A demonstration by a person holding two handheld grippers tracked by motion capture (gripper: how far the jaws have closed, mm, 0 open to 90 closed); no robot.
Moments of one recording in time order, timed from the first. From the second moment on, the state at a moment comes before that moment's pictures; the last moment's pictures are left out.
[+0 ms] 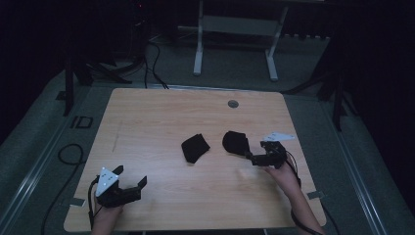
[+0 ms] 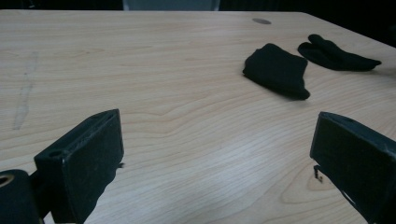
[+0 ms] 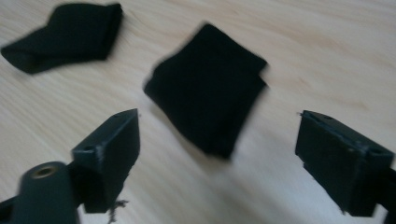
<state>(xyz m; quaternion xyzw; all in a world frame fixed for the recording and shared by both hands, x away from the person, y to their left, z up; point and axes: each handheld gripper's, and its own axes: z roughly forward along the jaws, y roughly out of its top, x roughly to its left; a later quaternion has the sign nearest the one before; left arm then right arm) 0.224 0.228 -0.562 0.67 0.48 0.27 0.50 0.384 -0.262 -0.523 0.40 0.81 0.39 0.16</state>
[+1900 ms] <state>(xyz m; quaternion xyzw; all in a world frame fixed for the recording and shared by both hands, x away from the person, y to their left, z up) 0.267 0.097 -0.514 0.78 0.30 0.17 0.52 0.281 -0.168 -0.494 0.21 0.87 0.41 0.18</state>
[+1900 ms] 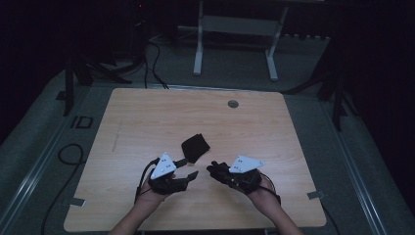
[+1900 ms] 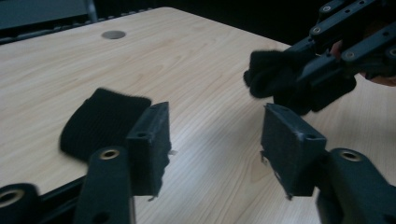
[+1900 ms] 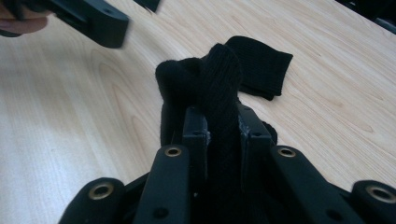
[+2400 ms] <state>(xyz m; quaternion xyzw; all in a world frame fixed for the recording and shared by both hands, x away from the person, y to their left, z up) 0.276 0.067 -0.516 0.83 0.22 0.14 0.49 0.275 -0.160 -0.494 0.19 0.88 0.40 0.17</state>
